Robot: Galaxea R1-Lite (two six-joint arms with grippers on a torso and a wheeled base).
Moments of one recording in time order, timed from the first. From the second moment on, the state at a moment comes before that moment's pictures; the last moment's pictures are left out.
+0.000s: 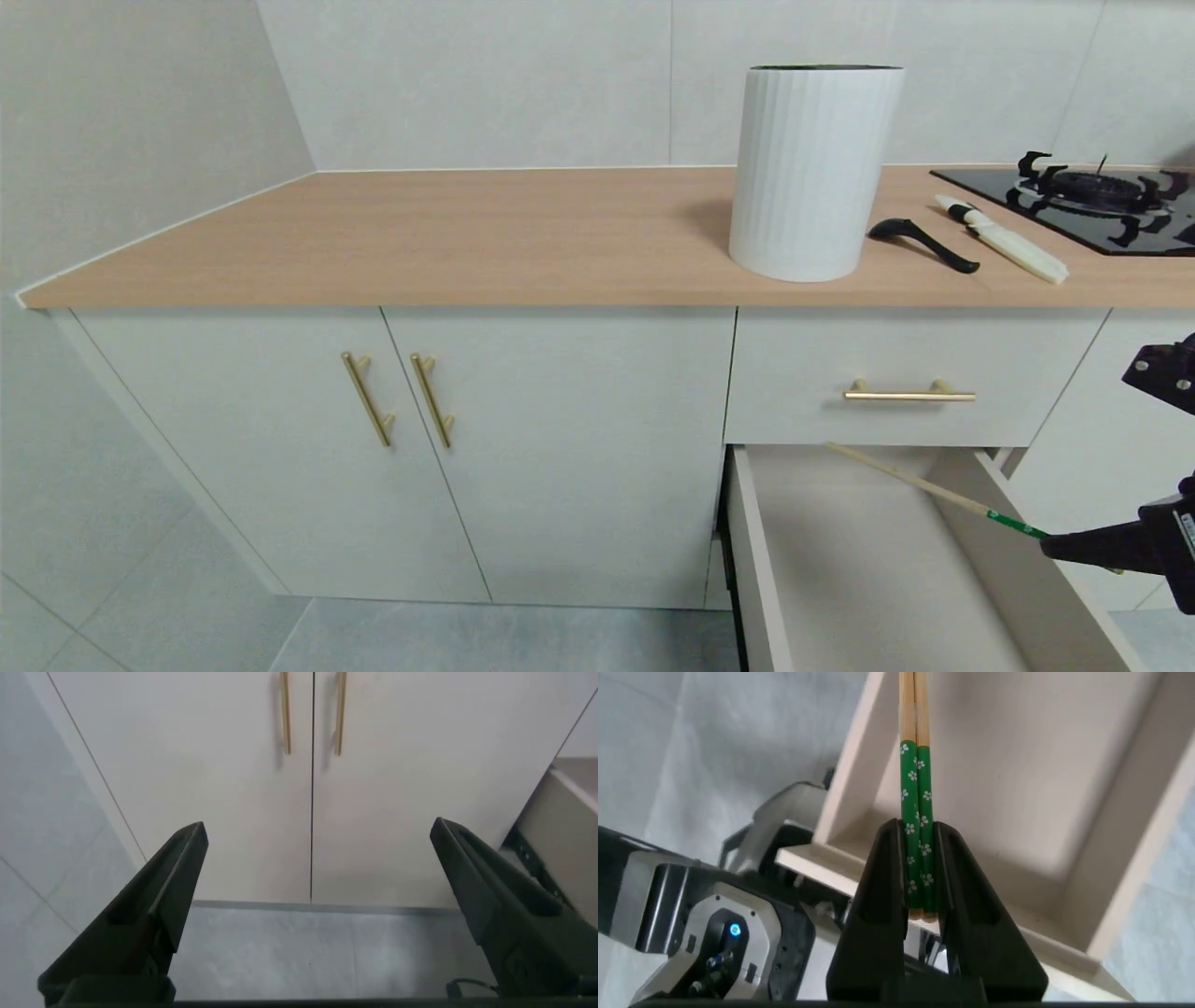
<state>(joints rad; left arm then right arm) 0.00 0.00 0.00 0.00 0.01 0.00 0.26 1.22 -0.92 0.55 0.18 0.06</state>
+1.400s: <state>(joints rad) 0.00 0.00 0.00 0.00 0.01 0.00 0.28 1.75 -0.80 0.06 0.11 0.23</state>
